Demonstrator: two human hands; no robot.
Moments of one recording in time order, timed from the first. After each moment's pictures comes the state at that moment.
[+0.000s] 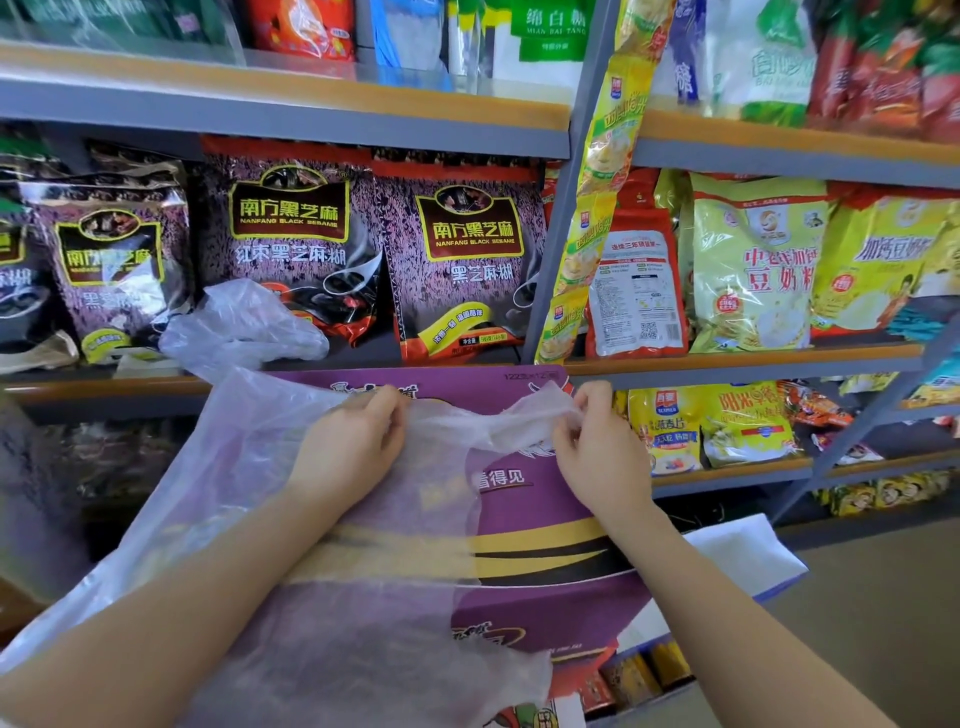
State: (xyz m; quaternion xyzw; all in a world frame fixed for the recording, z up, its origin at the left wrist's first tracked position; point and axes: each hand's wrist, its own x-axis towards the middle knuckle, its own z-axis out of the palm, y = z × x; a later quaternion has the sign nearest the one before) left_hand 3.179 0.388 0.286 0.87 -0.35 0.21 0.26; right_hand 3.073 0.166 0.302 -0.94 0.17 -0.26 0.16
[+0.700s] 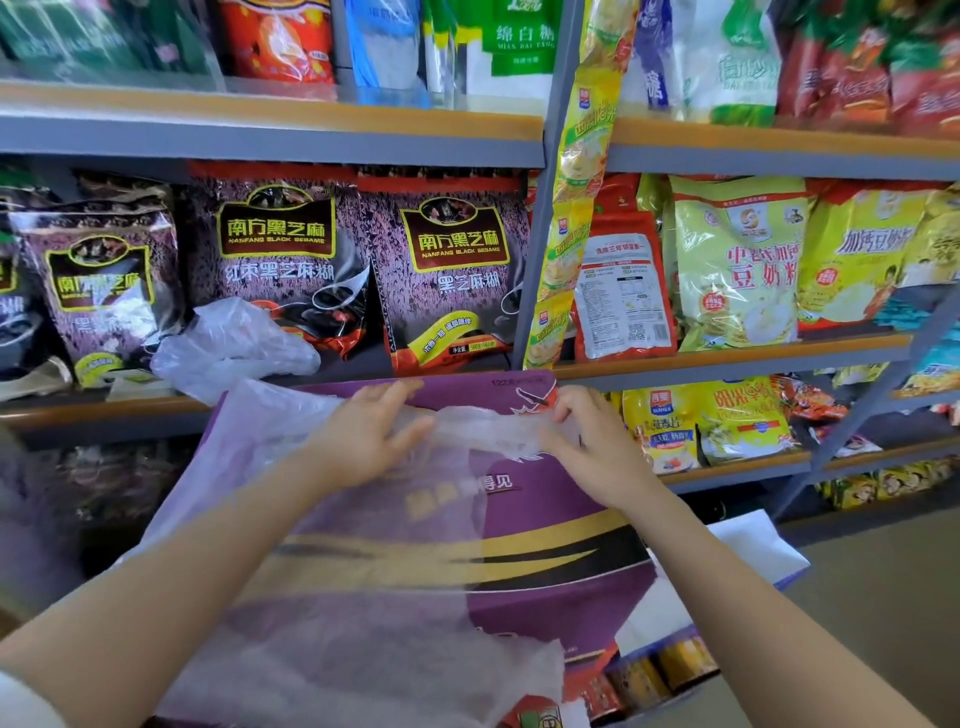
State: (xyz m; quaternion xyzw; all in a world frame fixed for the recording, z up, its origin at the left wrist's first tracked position) left_hand 3.198 0.370 0.305 0.90 -0.37 0.02 0.23; right_hand 3.070 0.146 0.313 -0.94 0.08 -0.17 0.30
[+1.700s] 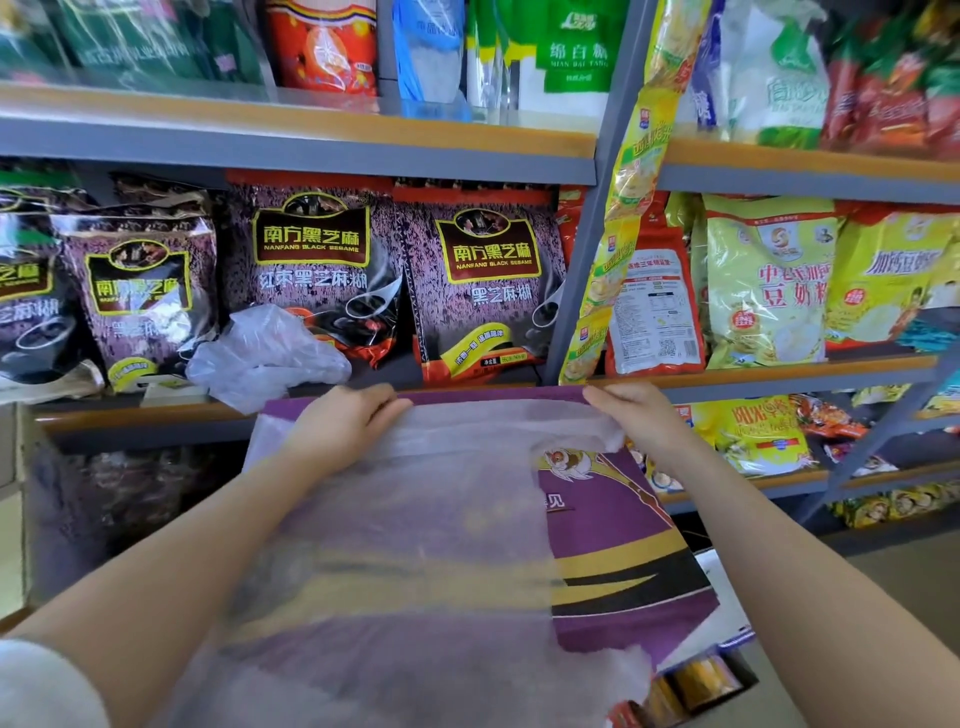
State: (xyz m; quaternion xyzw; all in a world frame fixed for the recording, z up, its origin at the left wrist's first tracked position) left_hand 3.243 0.420 0.307 0.90 -0.34 0.12 0.25; right_hand 3.119 0.130 0.331 -0.85 0.15 -0.13 0.48
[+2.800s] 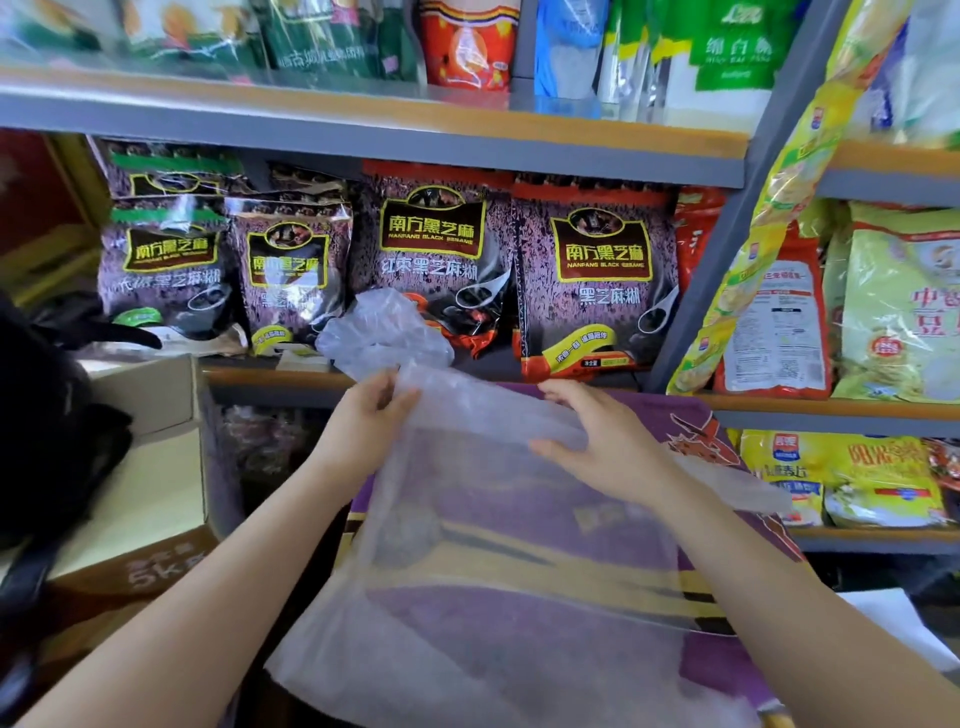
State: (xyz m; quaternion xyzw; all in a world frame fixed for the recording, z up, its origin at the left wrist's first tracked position) left_hand 3.206 0.497 0.317 0.83 -0.09 0.05 0.55; right_hand 3.143 0.263 0.330 -0.97 -0.08 -0.11 0.22
